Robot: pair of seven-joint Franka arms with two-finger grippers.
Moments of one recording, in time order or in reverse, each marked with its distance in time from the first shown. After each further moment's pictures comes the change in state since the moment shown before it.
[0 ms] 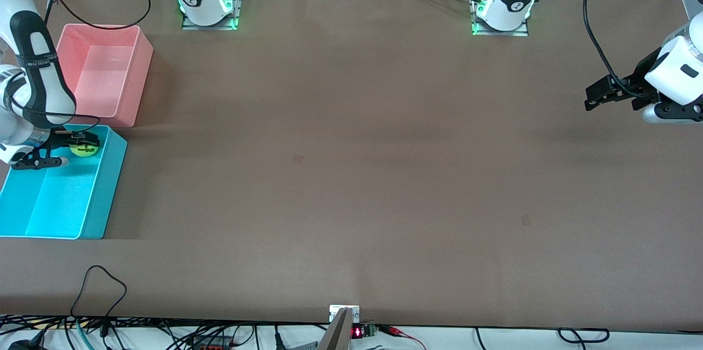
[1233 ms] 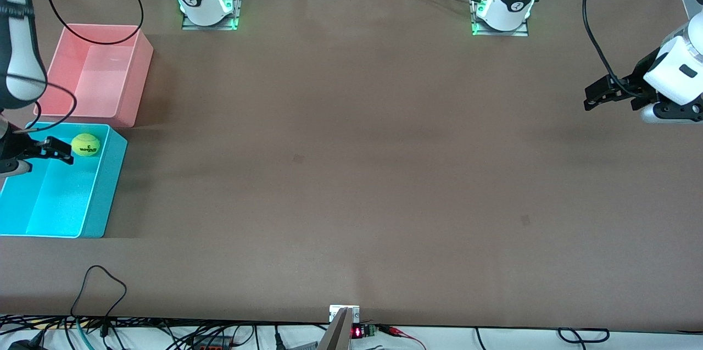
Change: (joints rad) left arm -0.001 0.000 -0.001 -0.001 0.000 -0.001 0.001; right arm 0.065 -0.278 0.148 0.109 0.006 -0.124 0.006
